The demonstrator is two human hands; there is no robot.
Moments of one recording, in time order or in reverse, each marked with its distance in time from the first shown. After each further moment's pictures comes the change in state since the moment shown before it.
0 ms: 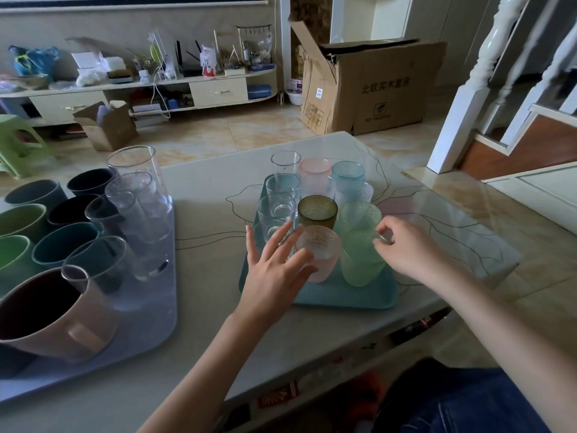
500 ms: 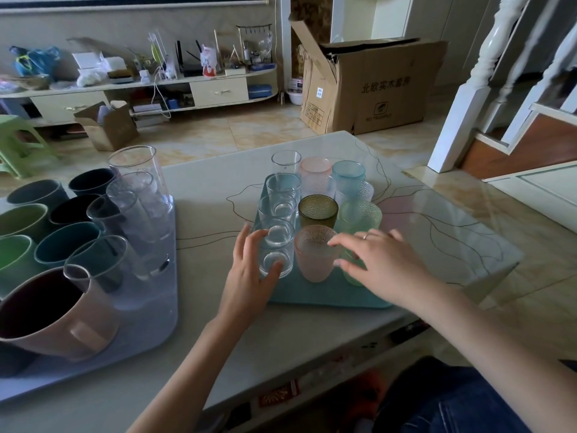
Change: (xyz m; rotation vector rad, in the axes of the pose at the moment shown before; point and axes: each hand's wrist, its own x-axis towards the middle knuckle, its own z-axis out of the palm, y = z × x) left_hand -0.016 -0.021 -0.011 -0.522 0.009 -0.443; right_hand -0.032 -0.037 0.008 -0.301 0.018 -0.471
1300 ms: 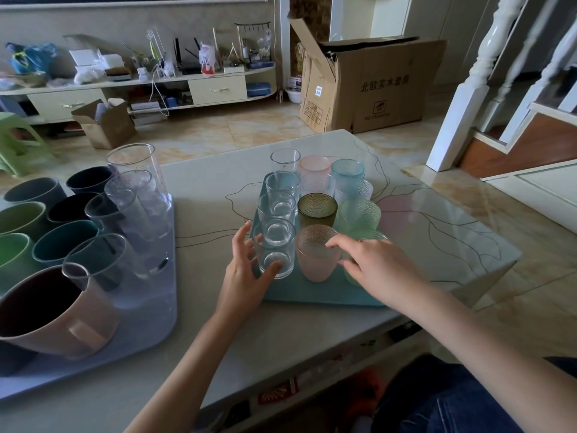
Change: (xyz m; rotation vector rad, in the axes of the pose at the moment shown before) left_hand -0.001 -0.006 0.000 -0.296 -0.016 -0.159; right_hand -0.001 -0.008 0.003 0.007 0.032 -0.024
